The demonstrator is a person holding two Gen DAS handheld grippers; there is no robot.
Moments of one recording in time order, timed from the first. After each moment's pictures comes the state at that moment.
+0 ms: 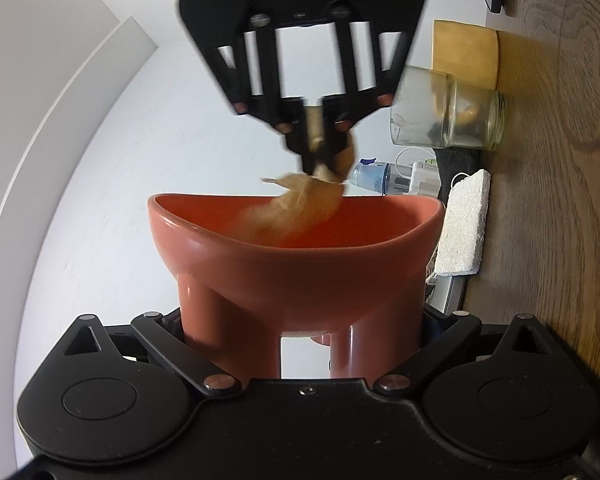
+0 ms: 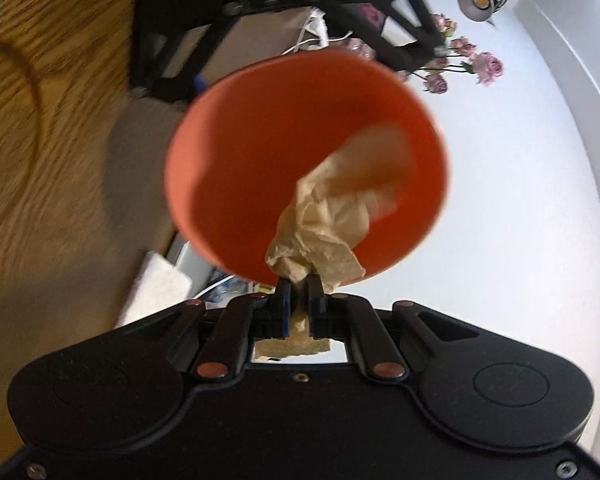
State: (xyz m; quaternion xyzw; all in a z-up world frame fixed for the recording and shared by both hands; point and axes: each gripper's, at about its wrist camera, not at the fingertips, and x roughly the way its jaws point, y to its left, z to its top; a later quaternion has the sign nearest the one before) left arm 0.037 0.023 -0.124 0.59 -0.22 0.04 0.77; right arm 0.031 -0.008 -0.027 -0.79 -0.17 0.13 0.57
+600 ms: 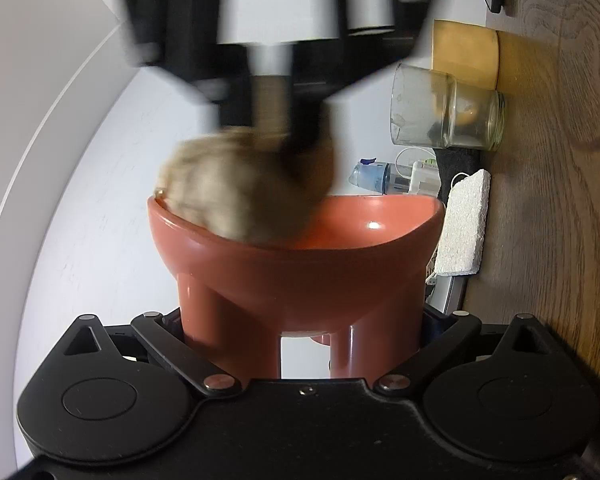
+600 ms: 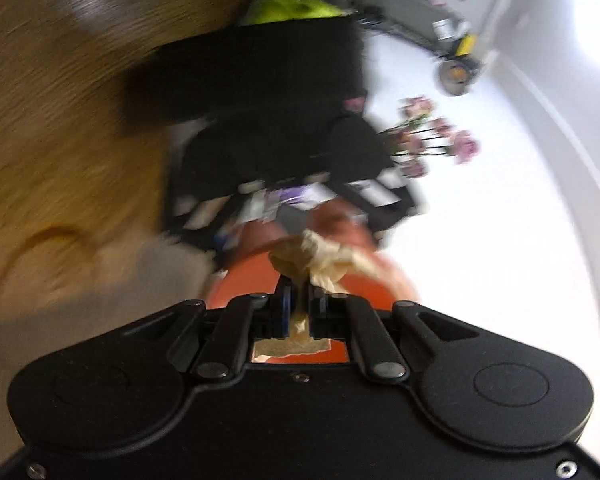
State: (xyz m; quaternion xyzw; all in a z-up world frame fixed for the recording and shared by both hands) left arm 0.039 0.022 -0.125 0.59 -0.22 0.04 0.77; right arm -0.003 0.079 -0.020 -0.75 -0.29 0.20 0.57
